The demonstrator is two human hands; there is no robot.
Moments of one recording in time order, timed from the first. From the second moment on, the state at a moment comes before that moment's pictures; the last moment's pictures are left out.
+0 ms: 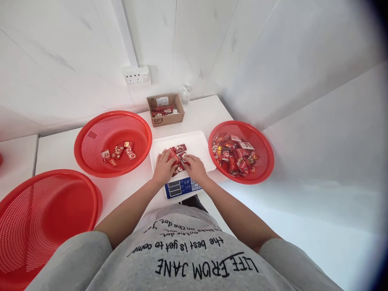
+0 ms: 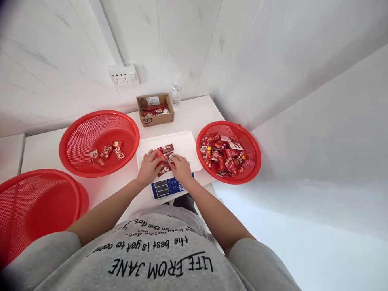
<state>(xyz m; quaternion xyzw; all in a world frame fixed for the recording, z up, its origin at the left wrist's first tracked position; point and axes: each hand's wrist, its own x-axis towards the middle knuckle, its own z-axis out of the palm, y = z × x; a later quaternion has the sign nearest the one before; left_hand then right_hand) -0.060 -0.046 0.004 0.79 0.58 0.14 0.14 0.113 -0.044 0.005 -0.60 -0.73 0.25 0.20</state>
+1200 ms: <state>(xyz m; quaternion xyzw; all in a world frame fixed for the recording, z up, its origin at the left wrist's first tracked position) 0.023 -0.032 0.062 0.79 0.55 0.21 0.20 0.203 -0.048 0.048 -0.45 -0.44 0.71 0.31</state>
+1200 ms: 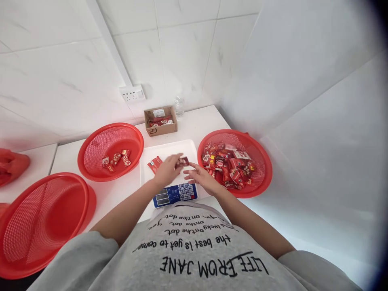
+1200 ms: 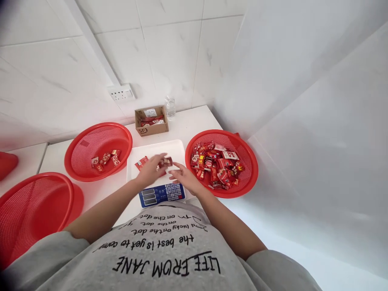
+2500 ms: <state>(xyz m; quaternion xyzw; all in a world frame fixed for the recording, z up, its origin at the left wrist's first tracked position) 0.012 -0.028 0.005 0.78 0.62 0.06 0.03 0.257 -0.062 0.006 -0.64 -0.70 0.31 0.00</state>
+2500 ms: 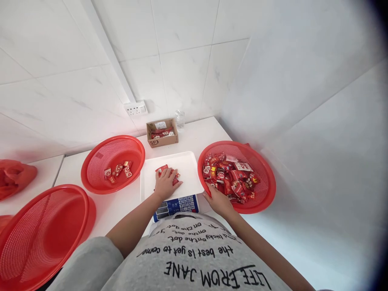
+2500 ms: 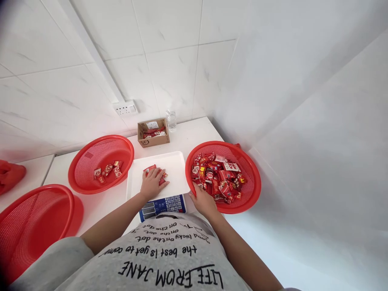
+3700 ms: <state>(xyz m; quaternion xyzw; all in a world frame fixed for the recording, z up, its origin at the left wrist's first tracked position) -0.028 -0.058 -0.006 0.75 0.65 0.06 0.09 0.256 -0.062 0.009 -0.64 -0.70 0.31 -0.01</state>
